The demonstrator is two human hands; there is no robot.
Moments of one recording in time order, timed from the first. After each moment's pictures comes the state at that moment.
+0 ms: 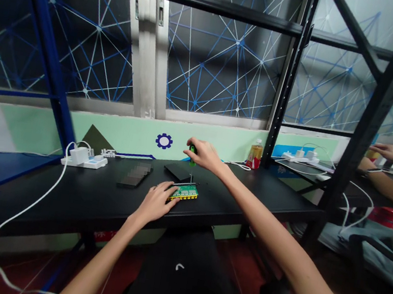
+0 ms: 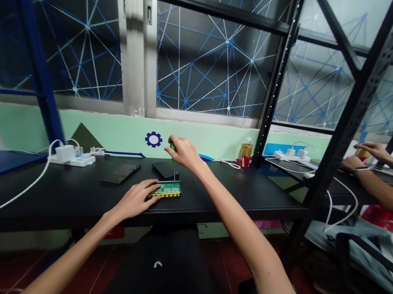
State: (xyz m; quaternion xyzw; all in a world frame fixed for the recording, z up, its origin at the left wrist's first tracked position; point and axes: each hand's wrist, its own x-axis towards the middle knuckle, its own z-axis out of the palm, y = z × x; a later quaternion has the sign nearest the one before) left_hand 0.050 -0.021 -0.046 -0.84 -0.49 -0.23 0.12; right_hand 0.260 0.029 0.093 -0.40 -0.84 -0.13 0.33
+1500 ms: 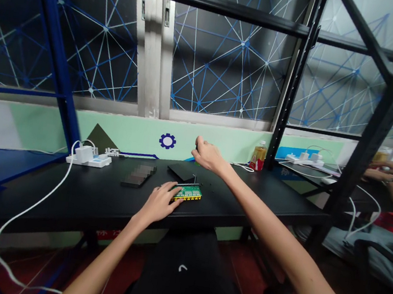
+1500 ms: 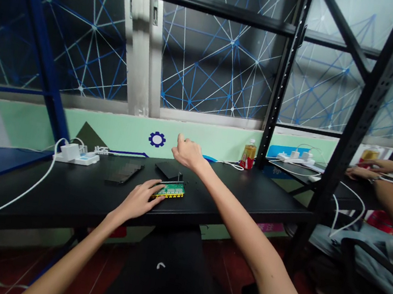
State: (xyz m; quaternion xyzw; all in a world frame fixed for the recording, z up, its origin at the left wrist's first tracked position) left_hand 0.051 -0.024 -0.045 -0.83 -0.50 -0.21 0.11; right_hand 0.249 0.021 0.100 -0.52 -0.81 -0.13 0.25
